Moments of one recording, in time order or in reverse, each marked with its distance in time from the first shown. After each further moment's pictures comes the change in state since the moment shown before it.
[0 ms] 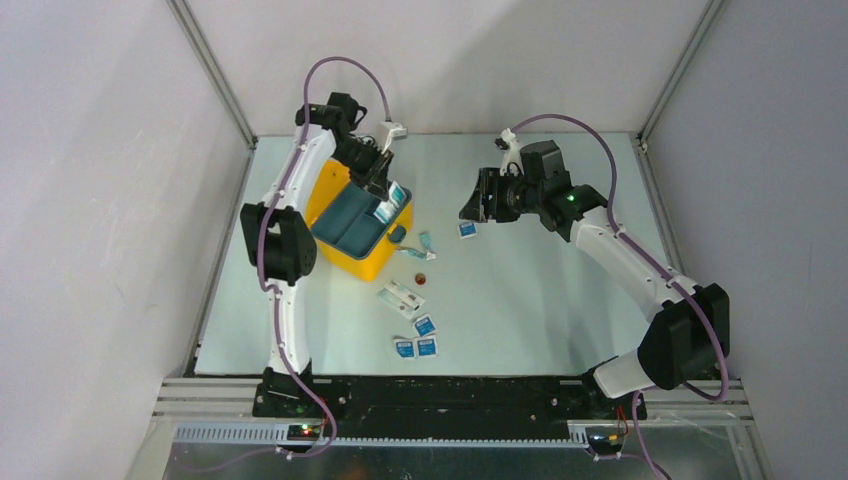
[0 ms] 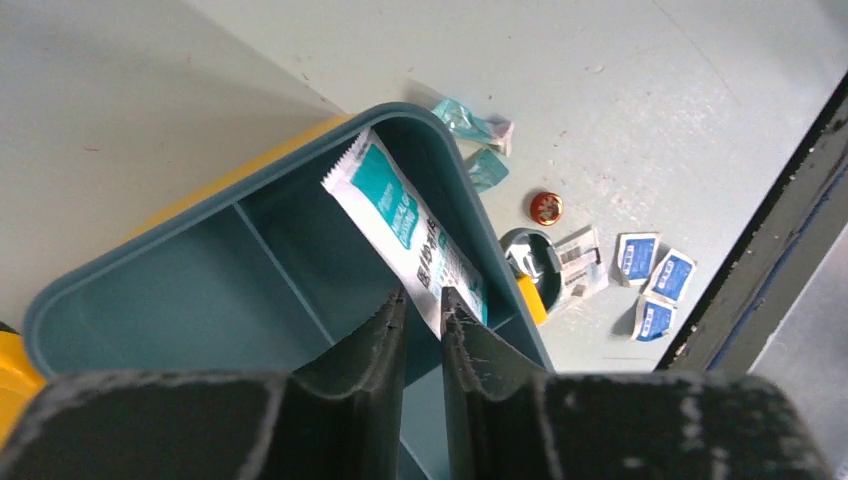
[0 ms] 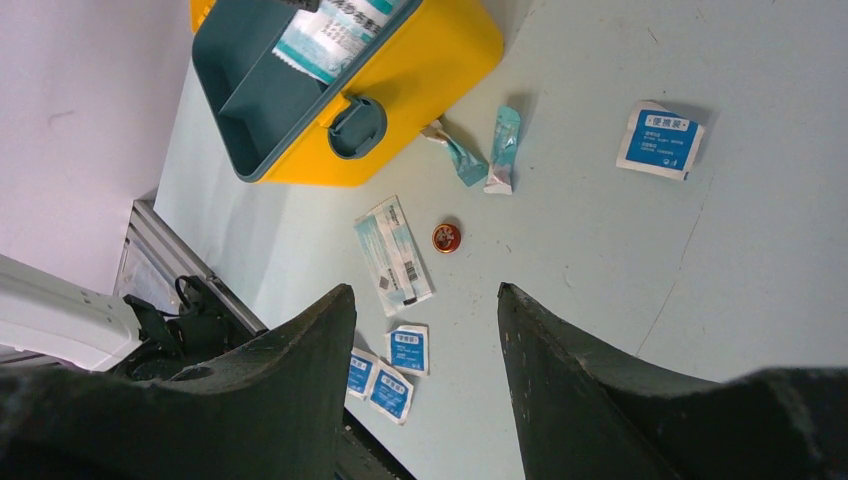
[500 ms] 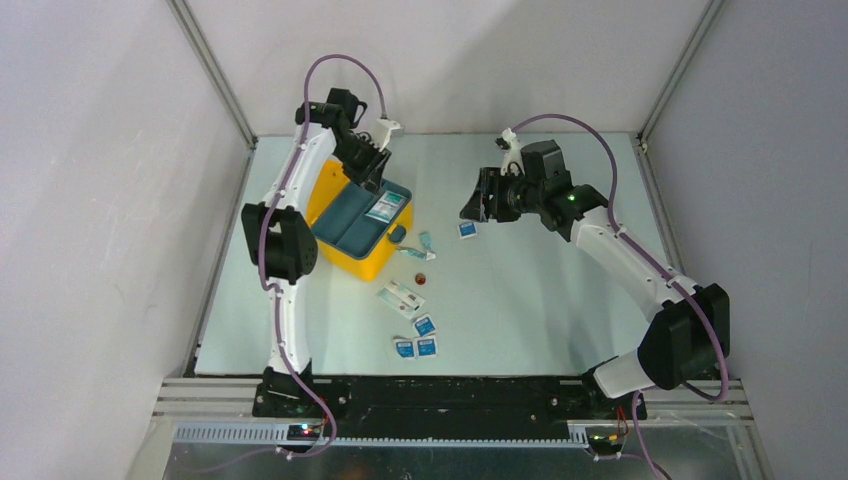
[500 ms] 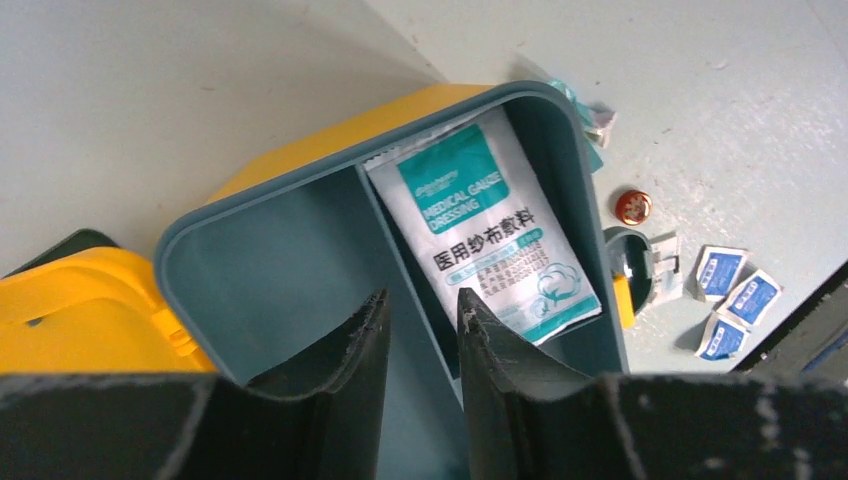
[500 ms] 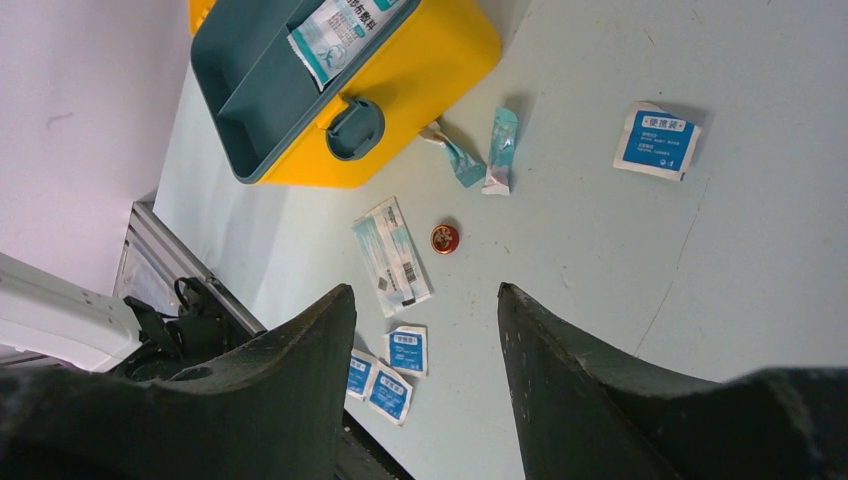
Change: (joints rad) left arm -0.001 0.028 0.055 0.024 -0.187 -0.044; right arm -0.004 0.000 0.000 0.000 0.000 -0.001
